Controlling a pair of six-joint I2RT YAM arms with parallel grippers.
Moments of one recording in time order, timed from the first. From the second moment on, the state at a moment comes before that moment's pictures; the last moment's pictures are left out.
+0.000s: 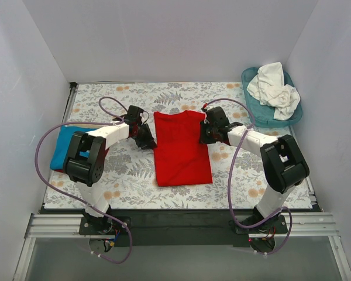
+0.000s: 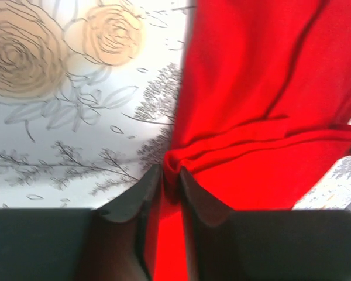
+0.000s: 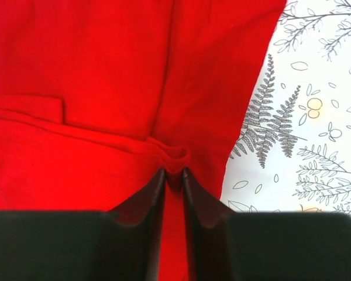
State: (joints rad) left arm -0.32 1.81 1.13 -0.42 0.27 -0.70; right arm 0.51 1.73 1.06 -0.21 -0.08 0.33
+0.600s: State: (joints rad) left arm -0.33 1.46 0.98 -0.51 0.20 -0.77; right arm 0.52 1.32 0.73 -0.25 -0.11 0.45
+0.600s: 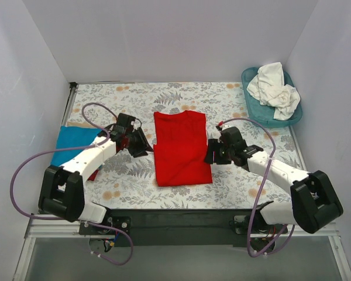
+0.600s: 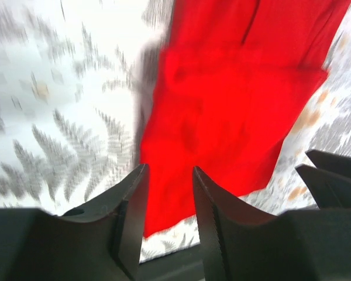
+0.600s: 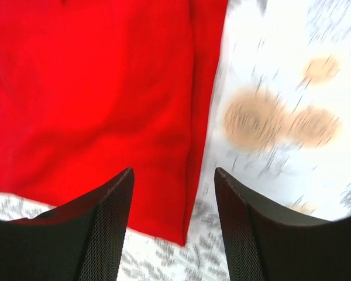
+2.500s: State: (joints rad) left arm -0.63 1.30 0.50 -0.30 0.32 -1.10; right arm 0.64 1.10 0.39 -0.24 -0.15 0.66
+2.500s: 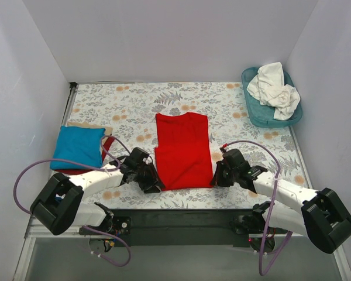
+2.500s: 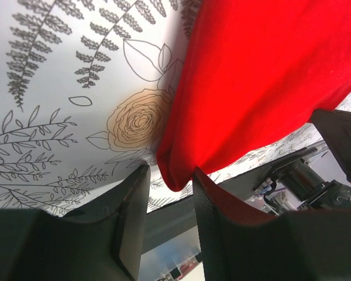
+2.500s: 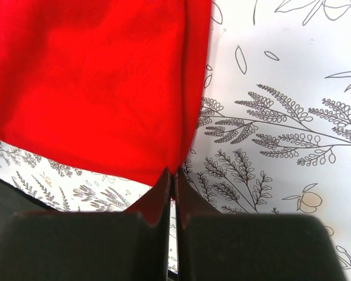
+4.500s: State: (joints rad) left arm -0.66 1.13 1.07 -0.93 0.18 -1.01; right arm 0.70 0.74 0.75 -0.72 -0.35 0.53
